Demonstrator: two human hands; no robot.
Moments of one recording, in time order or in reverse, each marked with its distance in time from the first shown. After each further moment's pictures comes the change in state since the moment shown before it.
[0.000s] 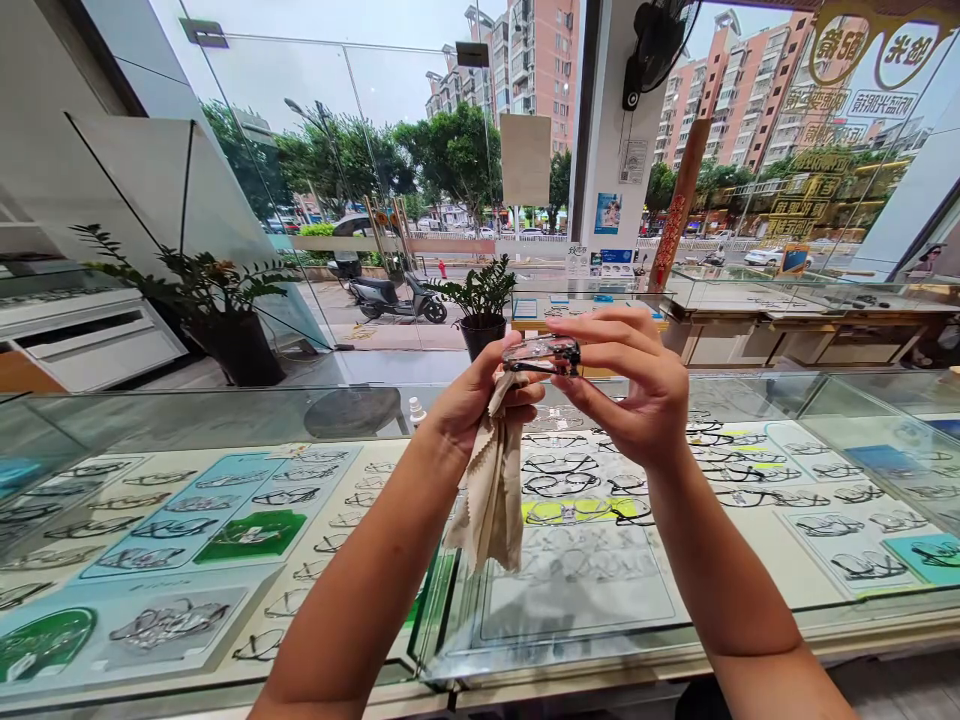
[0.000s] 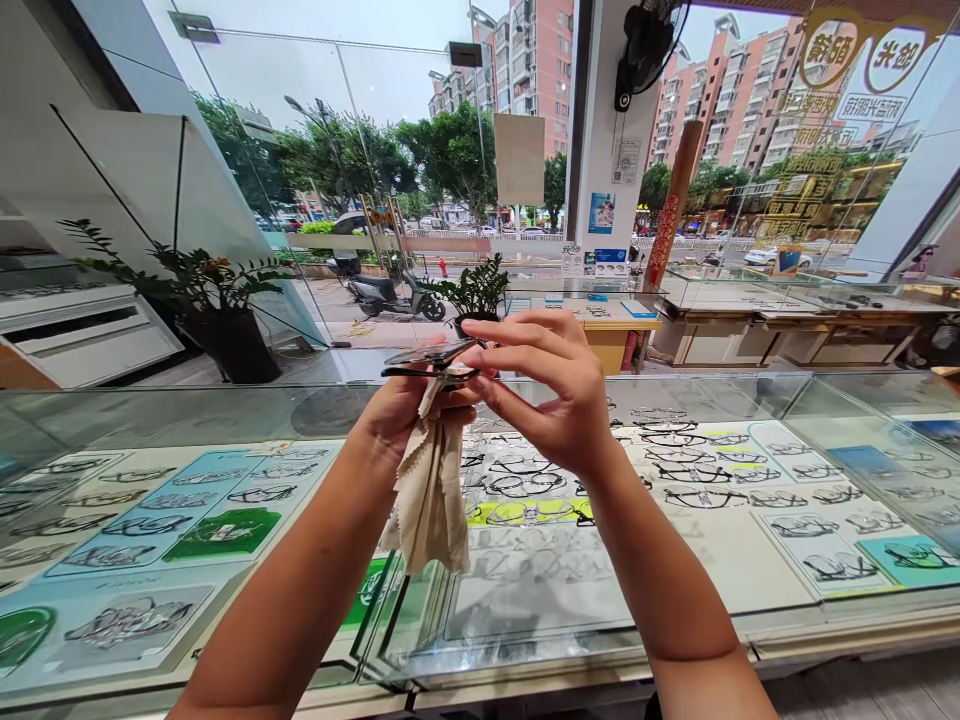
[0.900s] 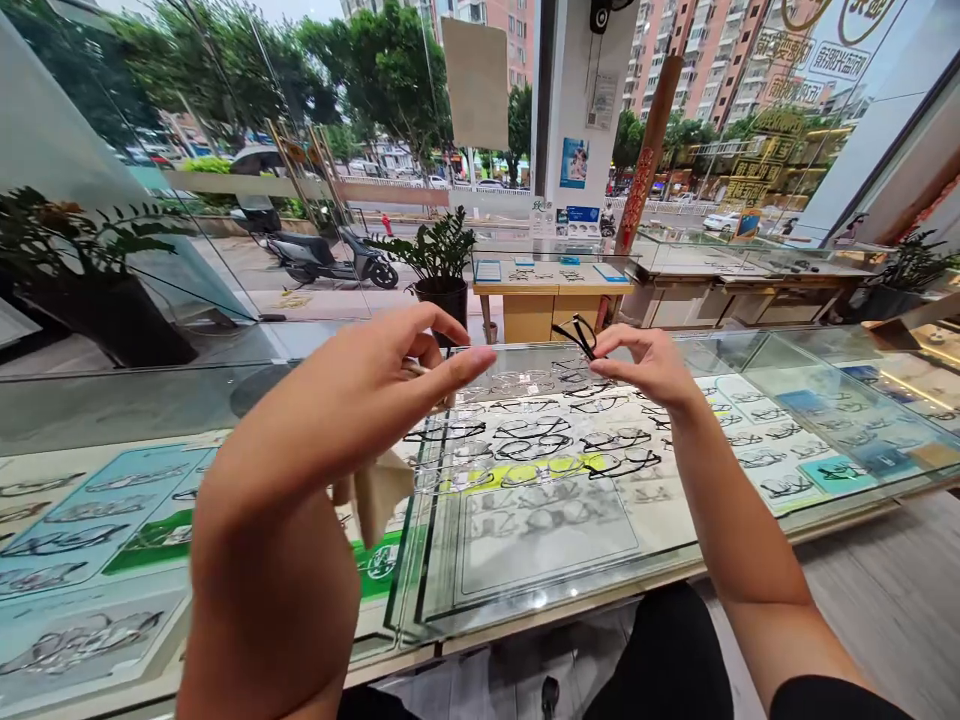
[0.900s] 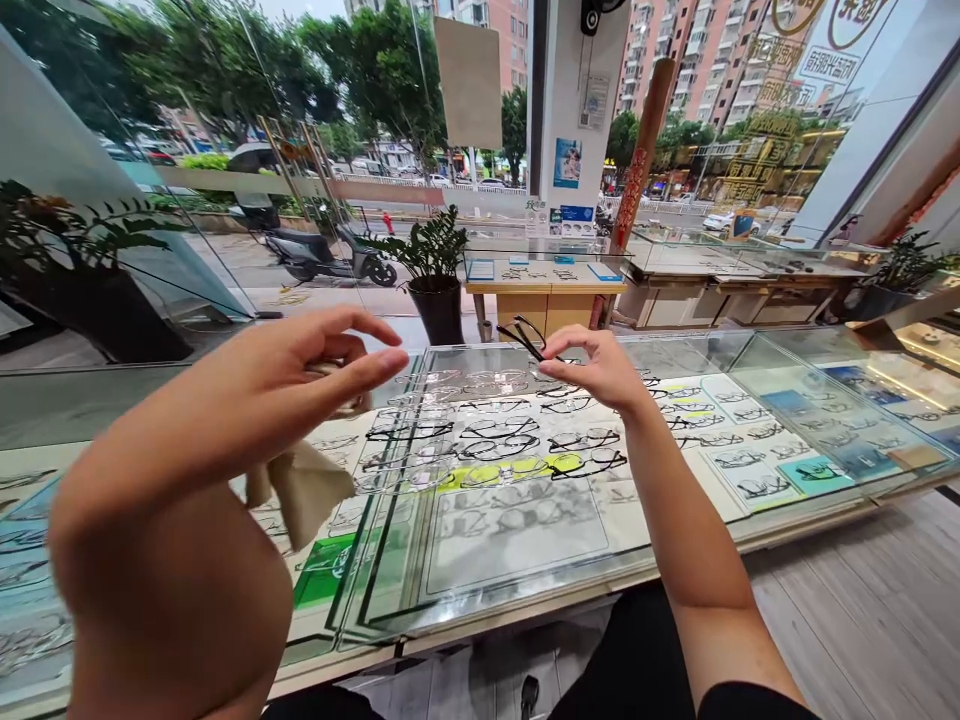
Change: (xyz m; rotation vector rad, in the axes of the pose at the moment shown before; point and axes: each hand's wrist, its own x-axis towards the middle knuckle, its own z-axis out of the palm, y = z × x) left_hand -0.060 0.042 0.008 1.520 0.193 0.199; right_hand -0.069 0.088 -0.065 0.228 -0.278 0.637
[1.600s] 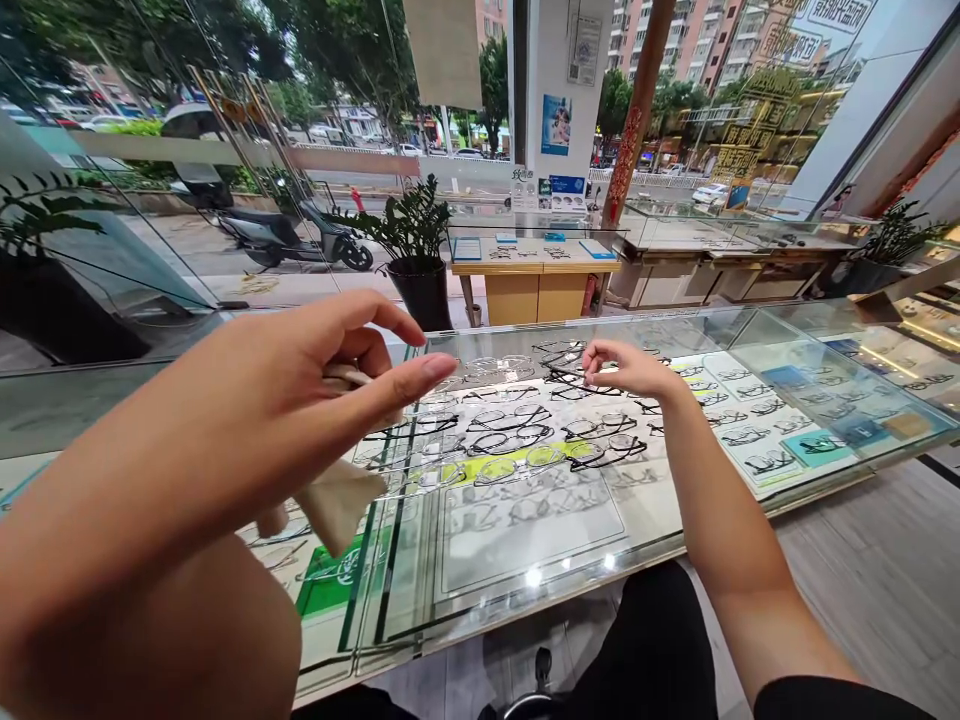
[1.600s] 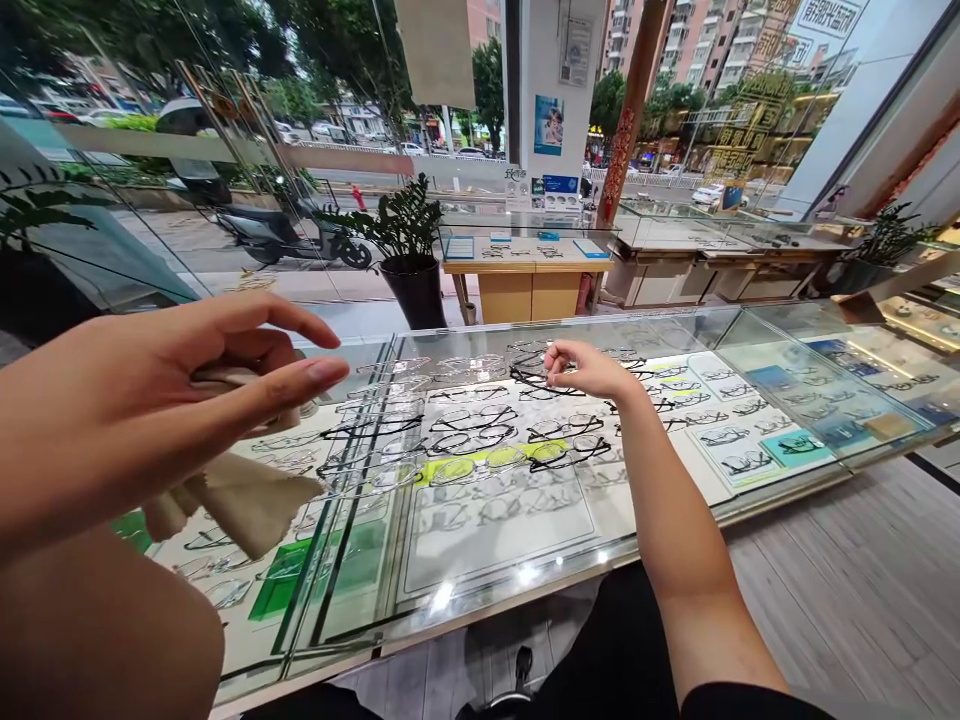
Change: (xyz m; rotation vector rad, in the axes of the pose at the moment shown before) left_hand 0.000 0.003 0.010 0.012 -0.036 -0.155; right_hand -0.024 0.081 -0.033 -0.127 -0.351 0.432
